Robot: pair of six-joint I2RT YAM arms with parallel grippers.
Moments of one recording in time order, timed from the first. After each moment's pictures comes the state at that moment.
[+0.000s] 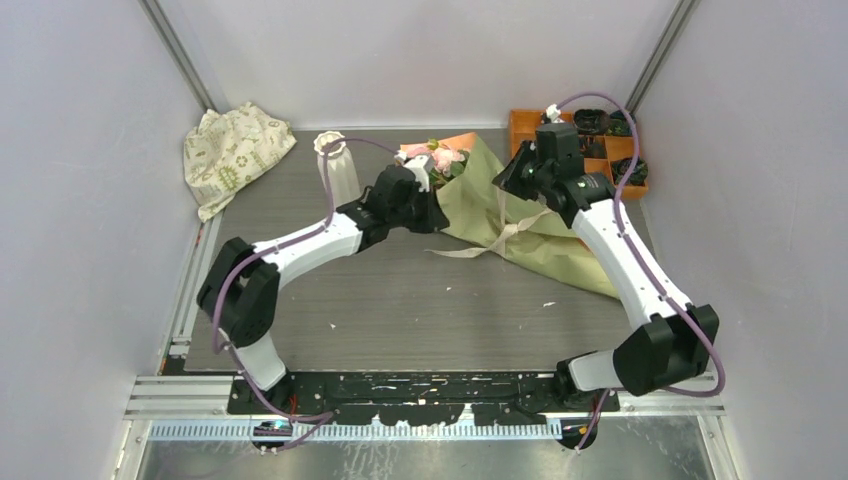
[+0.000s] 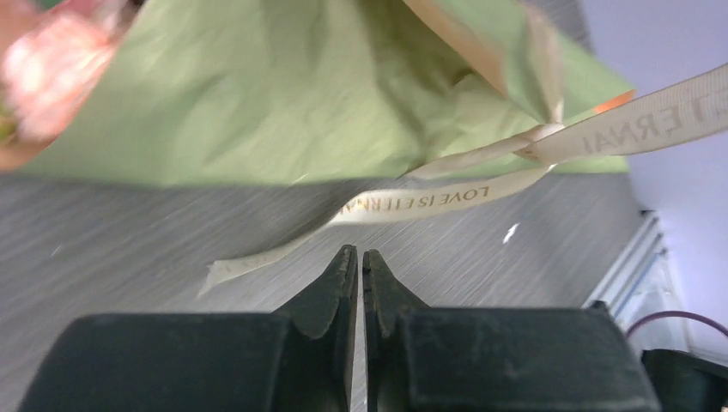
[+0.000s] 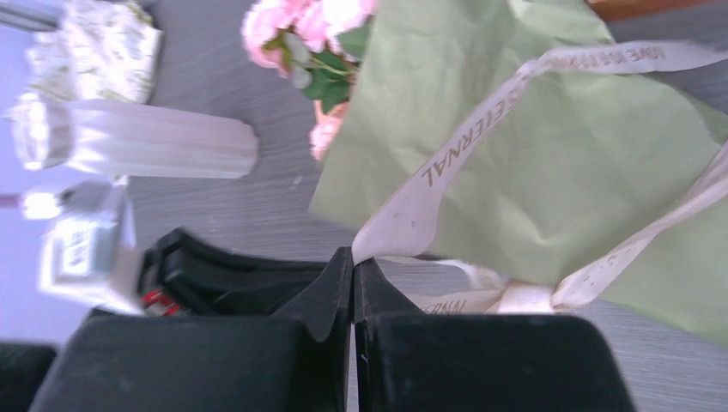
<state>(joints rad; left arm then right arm) -0.70 1.71 1.22 -0.08 0.15 -0.54 0.28 1.39 1.33 -0.57 -0.06 0.66</state>
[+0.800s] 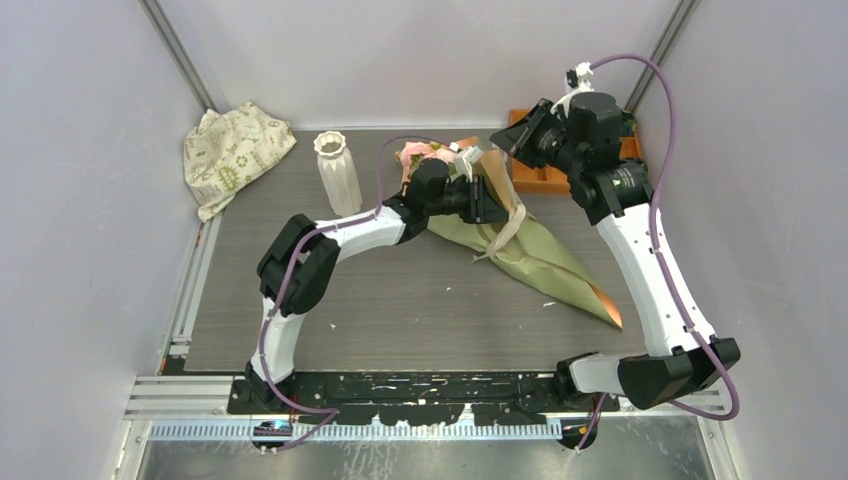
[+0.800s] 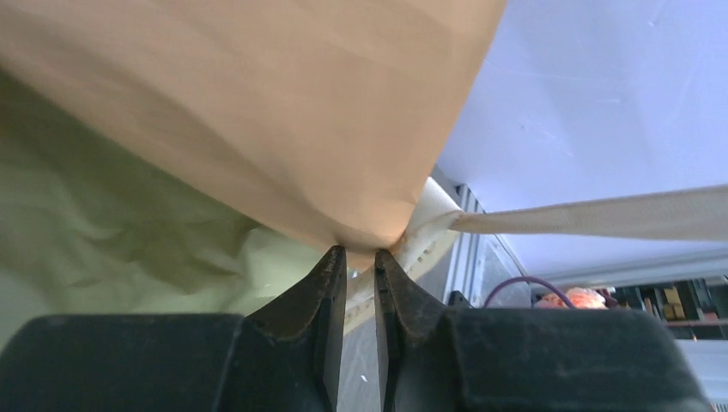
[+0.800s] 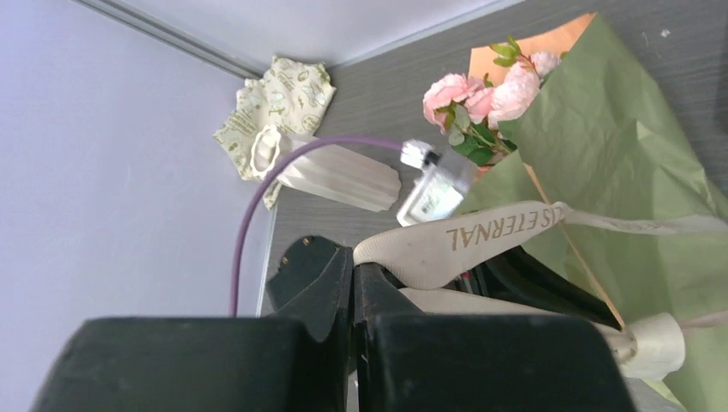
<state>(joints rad) -0.75 2.08 1.50 0.38 0.56 -0.74 0.28 1.31 1.56 -0.56 -0.22 0.74</state>
